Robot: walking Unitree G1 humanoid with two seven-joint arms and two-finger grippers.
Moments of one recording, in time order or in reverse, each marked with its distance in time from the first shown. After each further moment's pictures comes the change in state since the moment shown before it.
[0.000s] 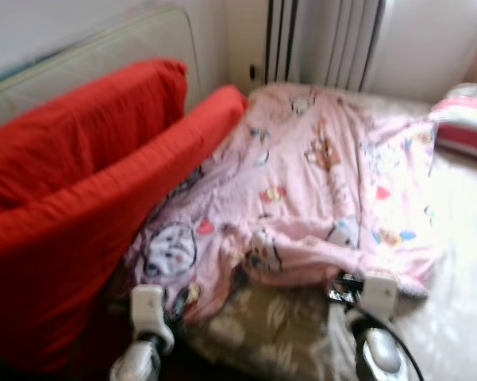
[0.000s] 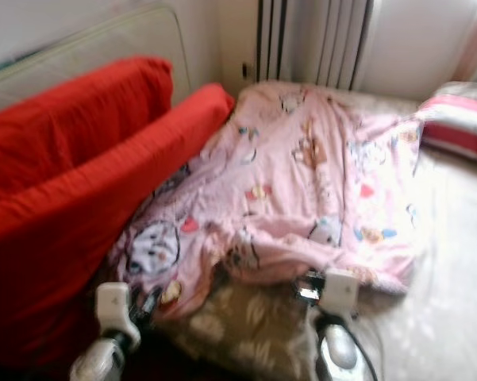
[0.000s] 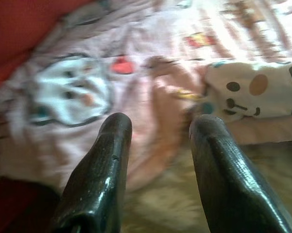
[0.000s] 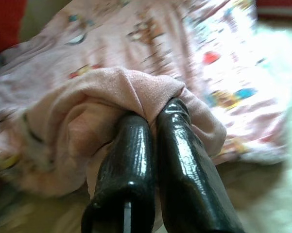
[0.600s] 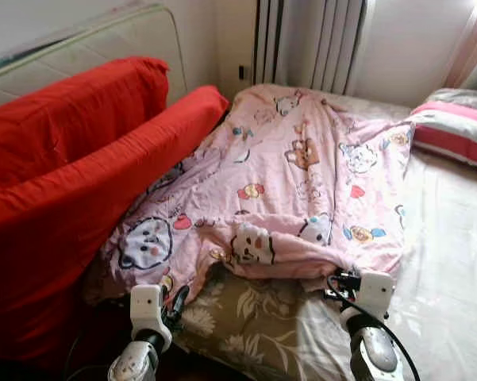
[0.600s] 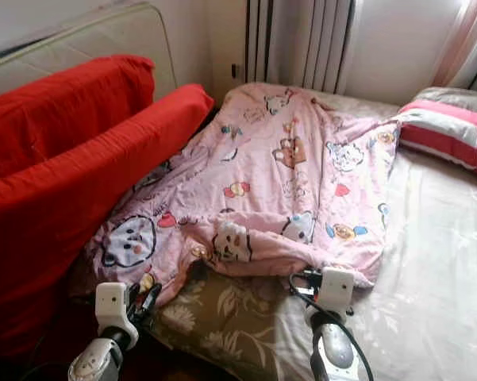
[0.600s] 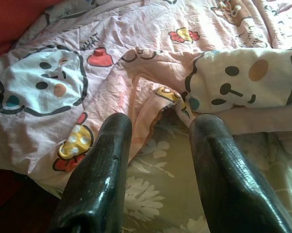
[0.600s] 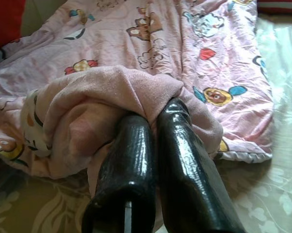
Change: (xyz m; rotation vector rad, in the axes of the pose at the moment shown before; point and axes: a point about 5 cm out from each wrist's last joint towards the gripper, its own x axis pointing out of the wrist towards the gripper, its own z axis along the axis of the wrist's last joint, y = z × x) left arm -0.001 0.006 0.001 0.005 -0.001 0.015; right arm 0.000 0.009 -0.001 0.009 0.005 0.028
